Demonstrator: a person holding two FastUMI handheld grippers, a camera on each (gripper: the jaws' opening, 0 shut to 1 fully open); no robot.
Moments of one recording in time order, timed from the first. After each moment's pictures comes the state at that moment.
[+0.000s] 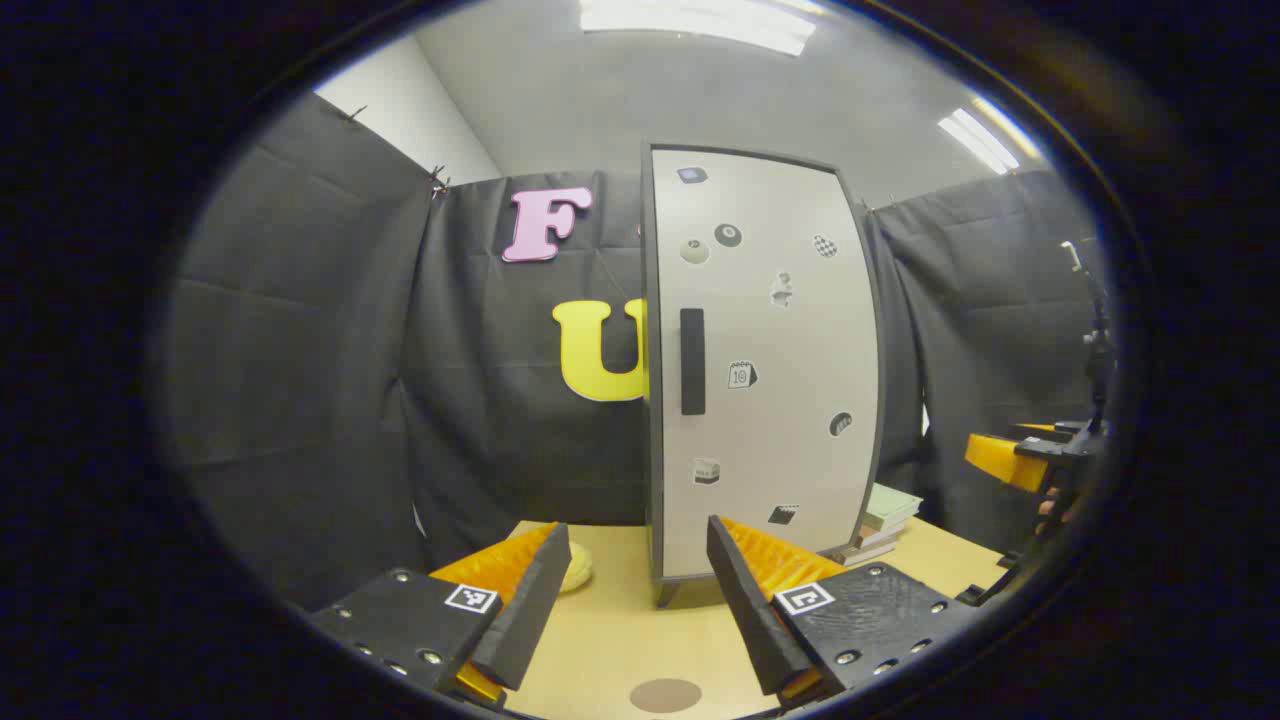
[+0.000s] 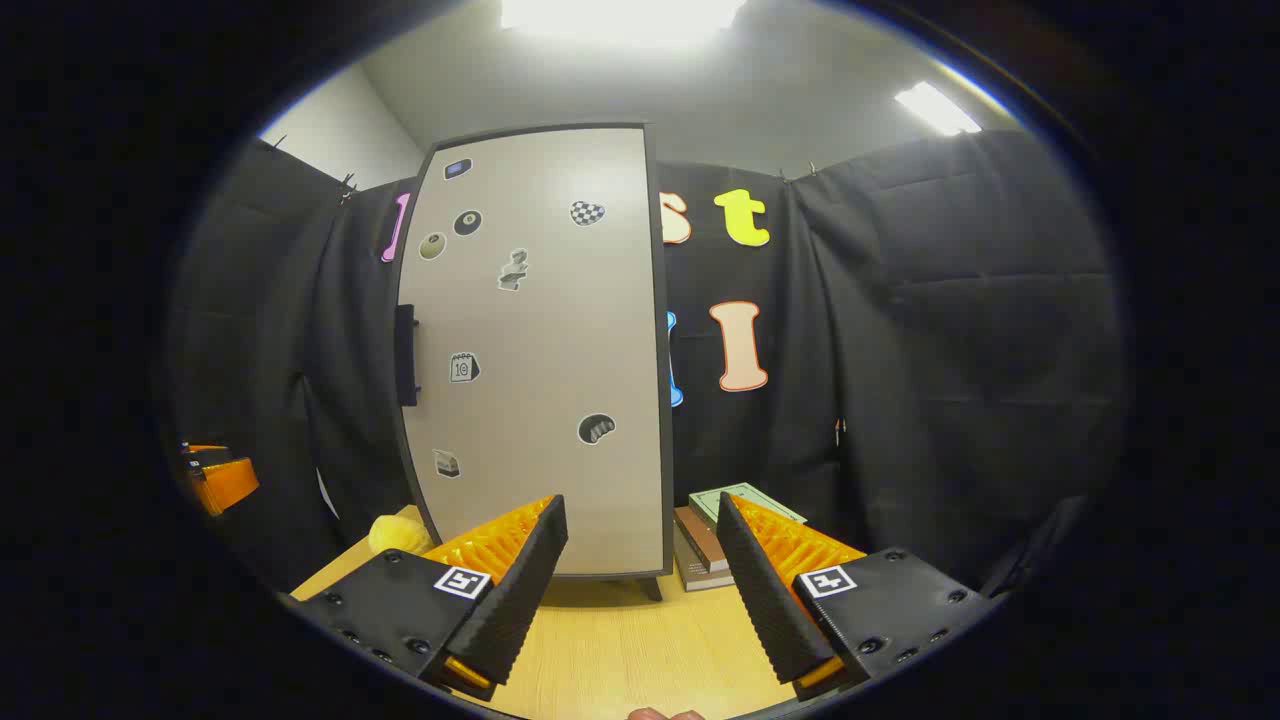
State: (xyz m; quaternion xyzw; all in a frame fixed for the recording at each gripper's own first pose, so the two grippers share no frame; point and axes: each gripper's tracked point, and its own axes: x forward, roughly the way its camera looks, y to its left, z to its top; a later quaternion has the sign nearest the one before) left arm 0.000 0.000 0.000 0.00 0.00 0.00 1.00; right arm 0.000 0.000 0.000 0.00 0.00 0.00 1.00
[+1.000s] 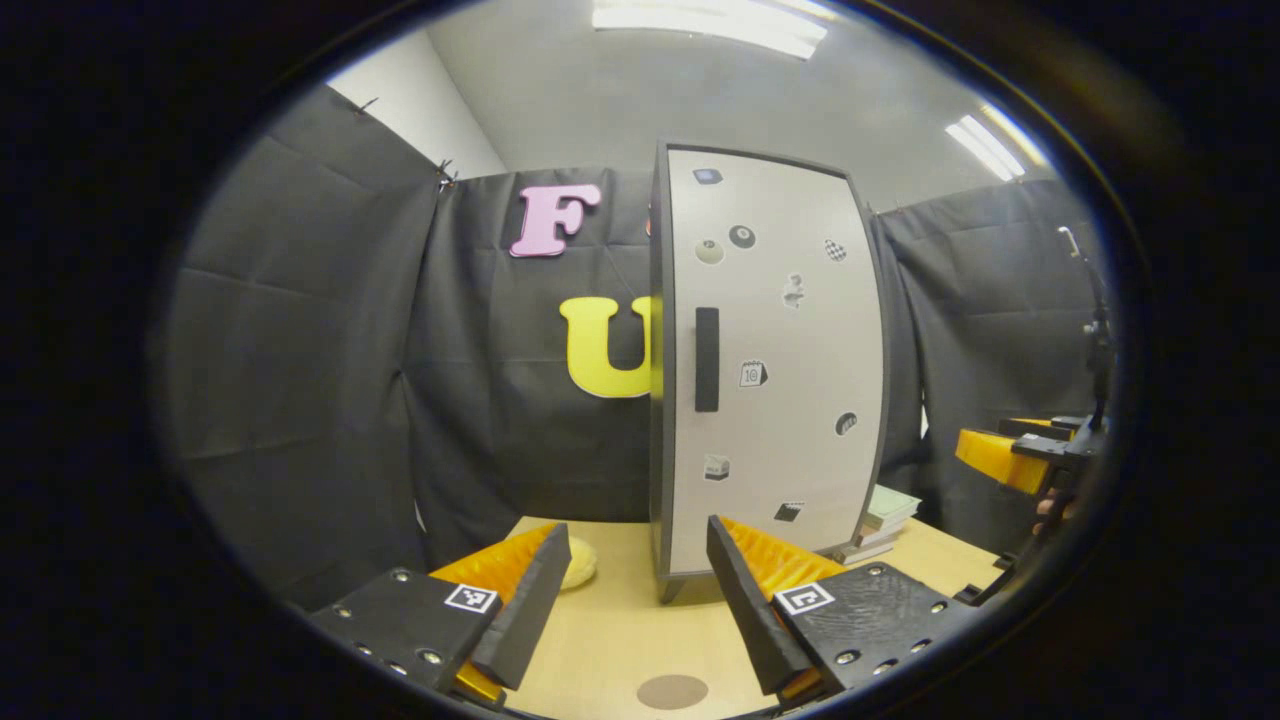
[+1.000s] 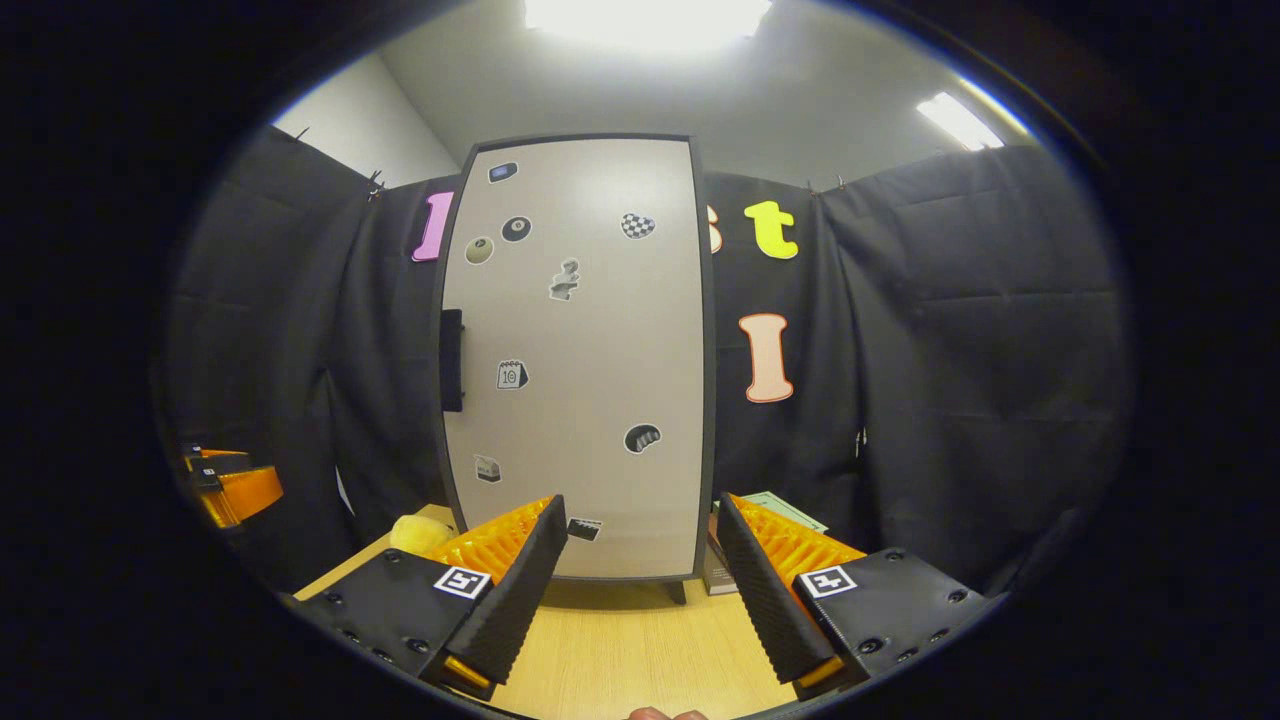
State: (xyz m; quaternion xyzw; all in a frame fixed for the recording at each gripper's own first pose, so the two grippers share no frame) left arm 0.002 0.023 0.002 -0.01 0.00 0.00 1.00; right arm -0.014 0.043 0.015 -0.01 -0.01 0.02 1.00
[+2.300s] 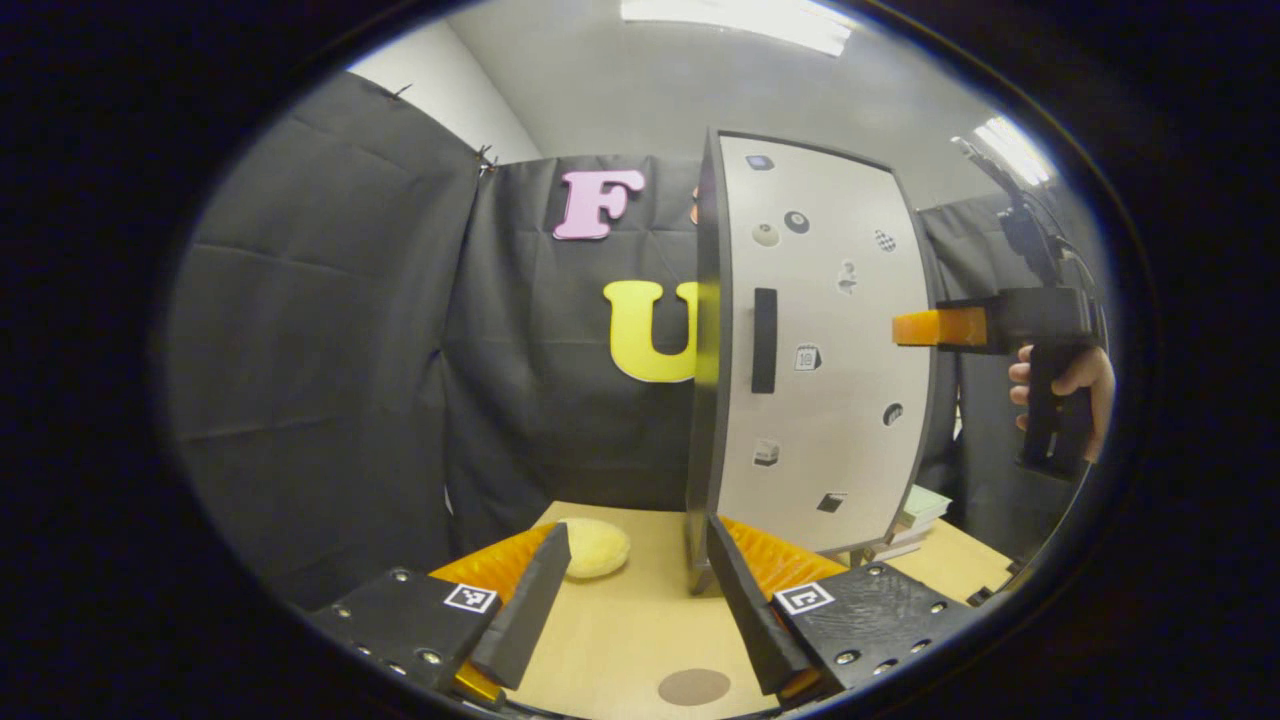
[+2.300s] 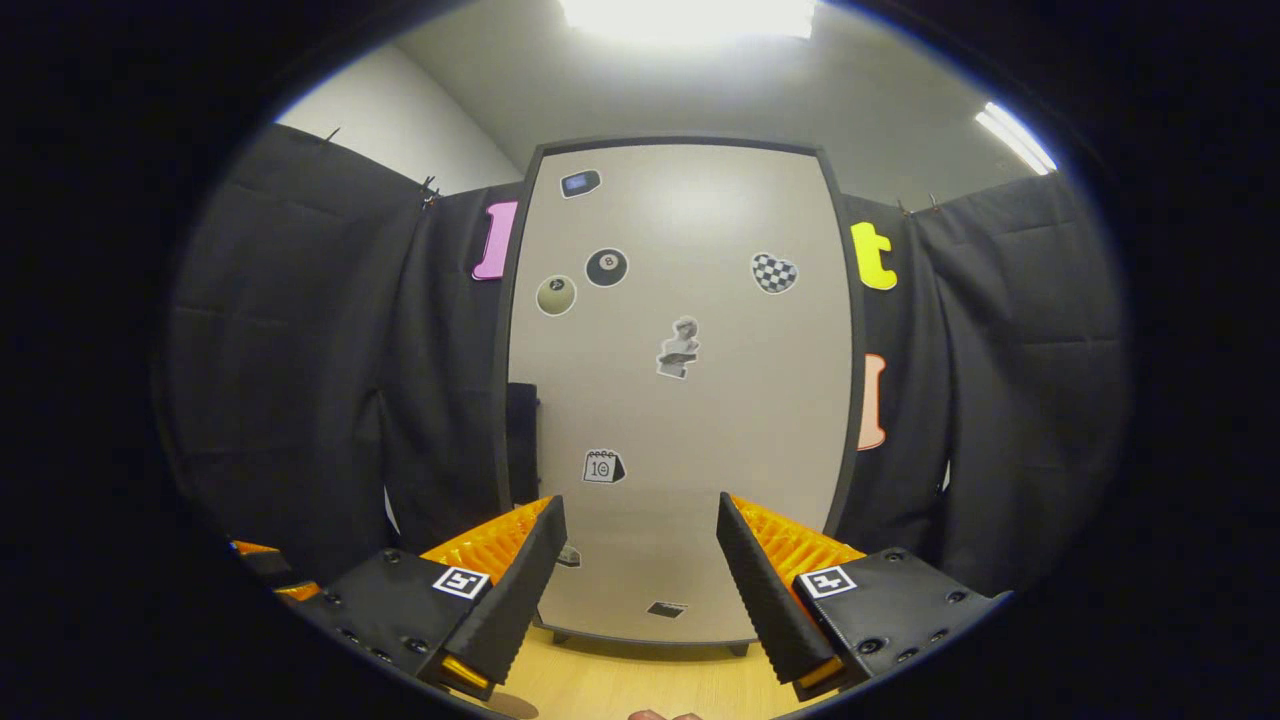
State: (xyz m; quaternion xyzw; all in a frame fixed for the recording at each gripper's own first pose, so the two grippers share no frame) left arm 0.003 0.079 -0.028 -0.03 0.02 0.06 1.00; right arm 0.082 0.172 0.107 -0.04 -0.02 0.13 0.99
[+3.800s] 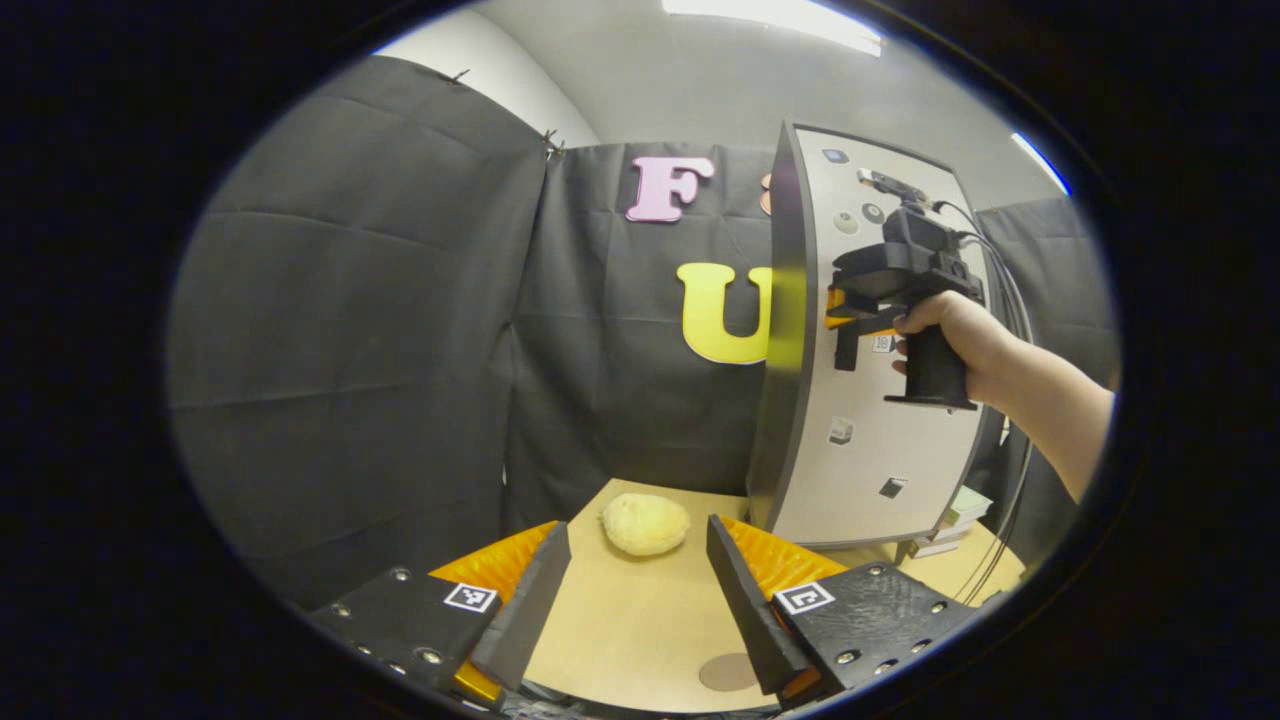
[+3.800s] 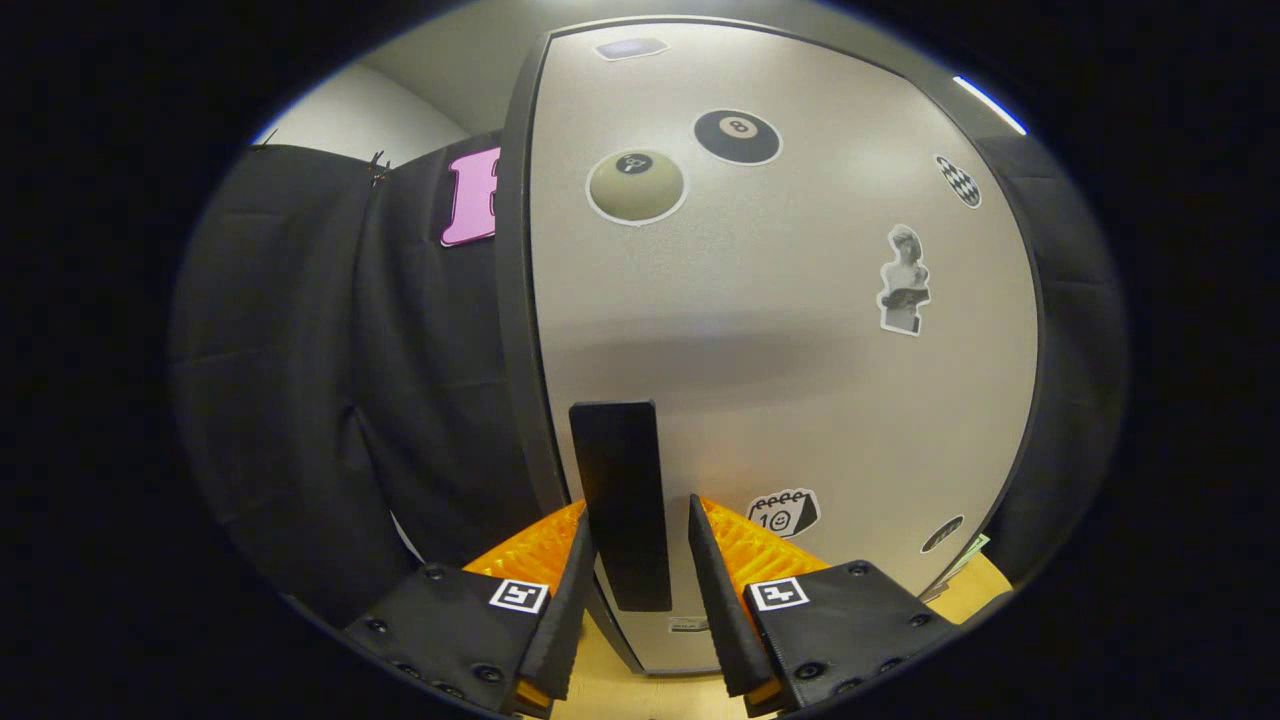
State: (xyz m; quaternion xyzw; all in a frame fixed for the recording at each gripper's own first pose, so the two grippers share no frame) left arm -0.028 0.136 -0.061 -0.05 0.04 0.13 0.99; right arm 0.212 0.306 0.091 0.02 0.07 0.11 0.99
